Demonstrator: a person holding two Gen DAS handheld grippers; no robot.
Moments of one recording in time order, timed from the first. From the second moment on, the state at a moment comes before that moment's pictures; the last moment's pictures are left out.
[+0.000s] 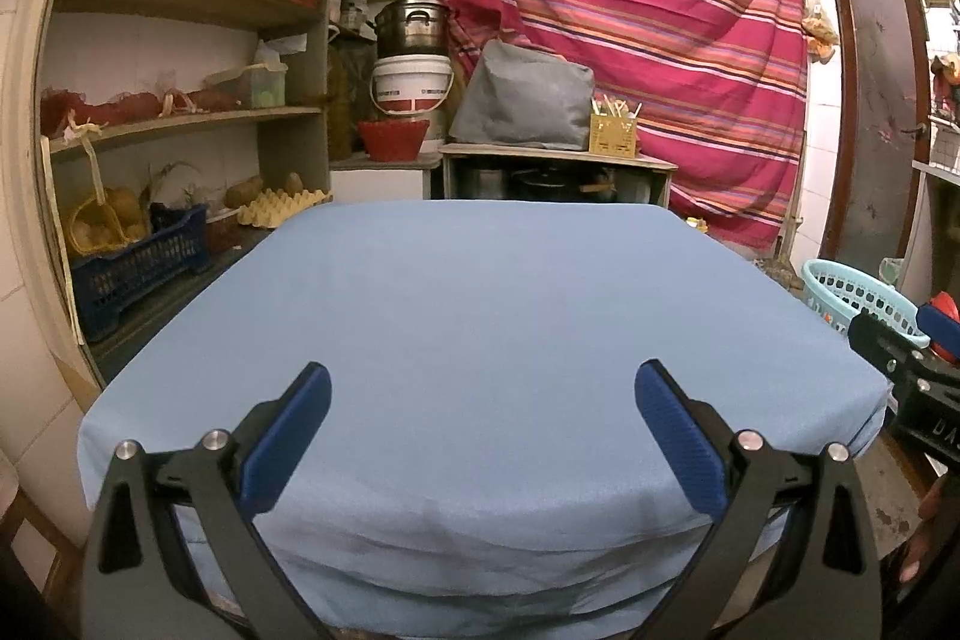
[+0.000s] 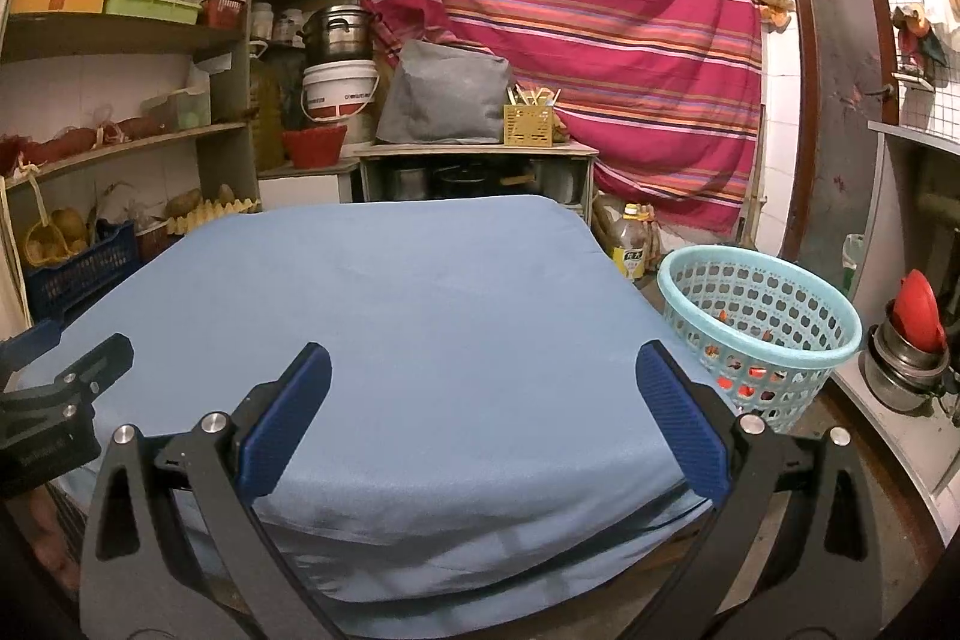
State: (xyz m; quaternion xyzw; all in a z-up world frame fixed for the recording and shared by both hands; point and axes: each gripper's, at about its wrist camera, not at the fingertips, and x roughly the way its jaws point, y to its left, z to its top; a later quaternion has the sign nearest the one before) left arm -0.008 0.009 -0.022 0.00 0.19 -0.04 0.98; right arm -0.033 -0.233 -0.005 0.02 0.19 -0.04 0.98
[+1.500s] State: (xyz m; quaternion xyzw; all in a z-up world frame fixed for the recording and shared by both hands) left arm -0.008 0.004 -0.021 0.01 0.19 -0.04 0.98; right arm -0.032 -0.231 -0.004 0.01 0.19 -0.04 0.98
